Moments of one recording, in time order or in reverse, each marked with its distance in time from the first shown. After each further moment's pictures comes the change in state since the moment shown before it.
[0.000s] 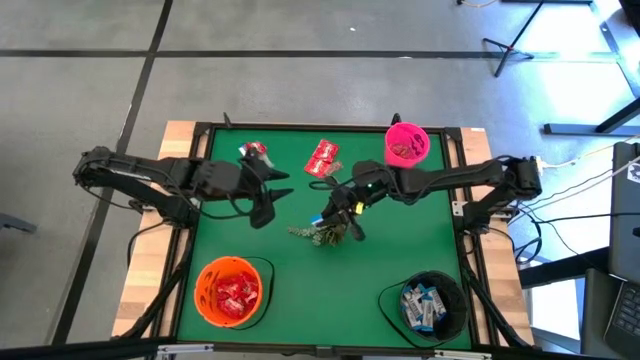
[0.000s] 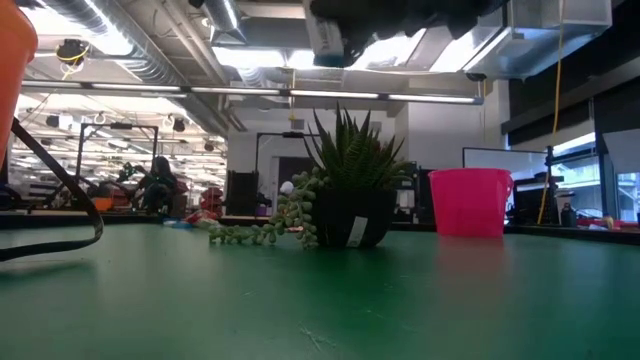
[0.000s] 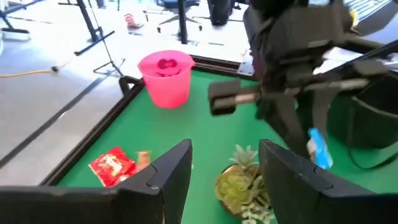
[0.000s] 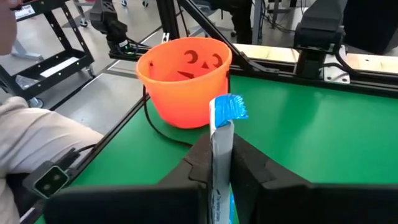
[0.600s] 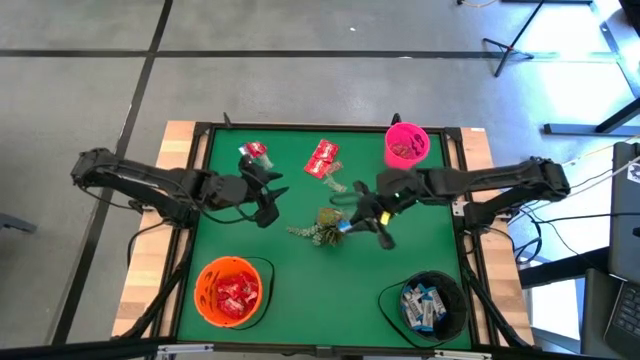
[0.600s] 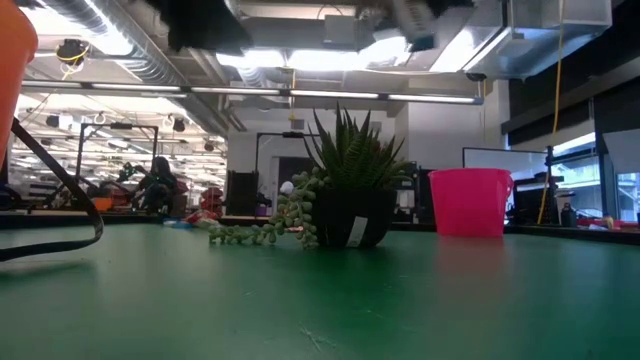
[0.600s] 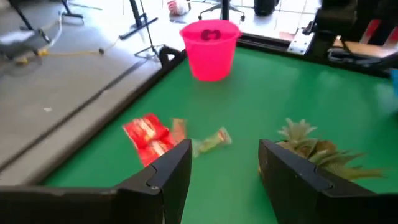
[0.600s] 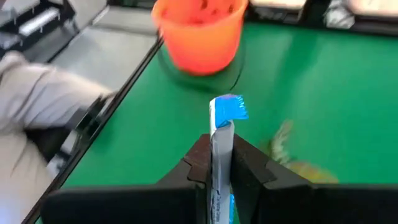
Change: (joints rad) left arm -0.005 -0.043 -0.259 0.135 -0.173 -0.075; right arm 0.121 -0.237 0.000 -0.447 0.171 -0.004
